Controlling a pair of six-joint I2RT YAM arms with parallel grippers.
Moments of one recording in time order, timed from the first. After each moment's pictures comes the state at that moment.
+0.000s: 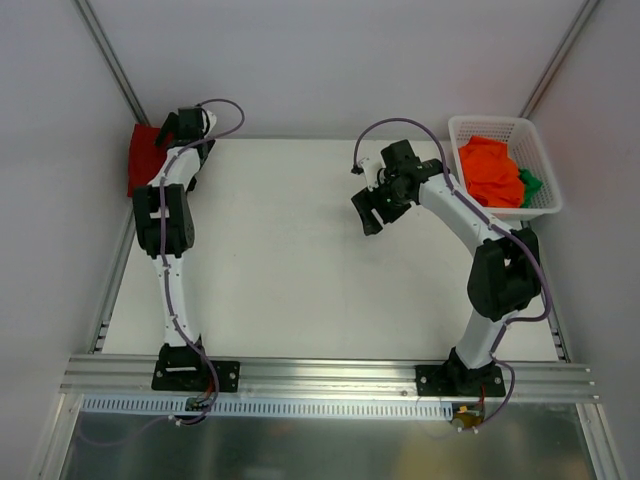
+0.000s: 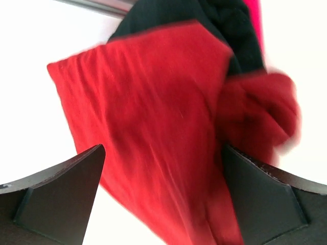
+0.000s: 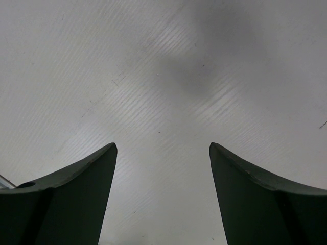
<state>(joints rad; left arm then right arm) 0.06 2.42 2.06 -0.26 -0.51 0.69 0.43 1.79 1.54 -0.88 -0.25 -0.29</state>
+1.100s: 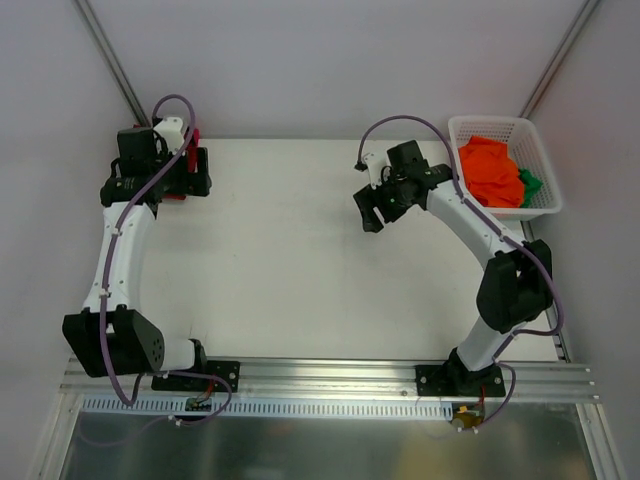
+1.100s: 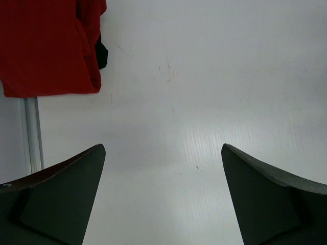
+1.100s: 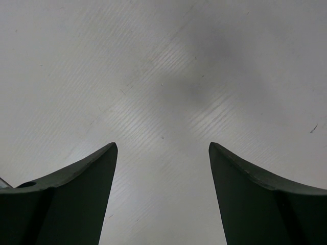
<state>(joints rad) 0.10 1.37 1.38 -0.64 0.20 0.10 0.43 1.70 1.47 -0.79 -0.27 -0.27</state>
